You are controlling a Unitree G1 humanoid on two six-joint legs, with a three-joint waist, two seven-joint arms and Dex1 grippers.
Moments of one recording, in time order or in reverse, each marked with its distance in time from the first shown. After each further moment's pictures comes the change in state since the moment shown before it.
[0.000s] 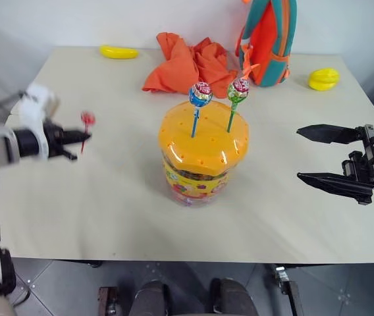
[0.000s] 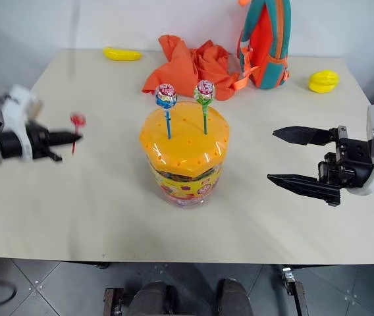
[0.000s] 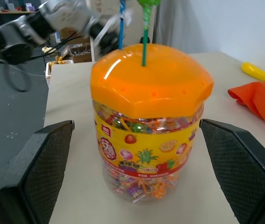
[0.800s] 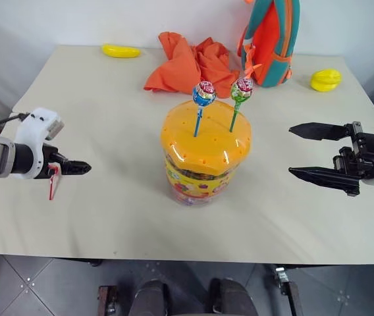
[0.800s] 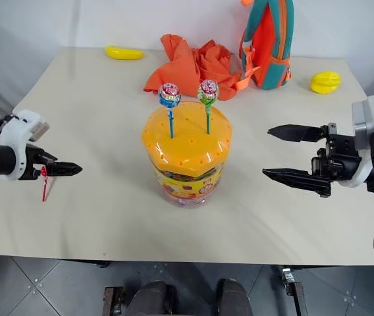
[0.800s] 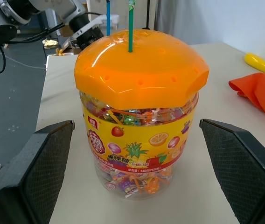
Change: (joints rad) left arm -0.160 0.177 -0.160 -0.084 -0.040 0.240 0.031; right arm -0.072 0.006 0.055 0.063 -0.065 -0.028 0.024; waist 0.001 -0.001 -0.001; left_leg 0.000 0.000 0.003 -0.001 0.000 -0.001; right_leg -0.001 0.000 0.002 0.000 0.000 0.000
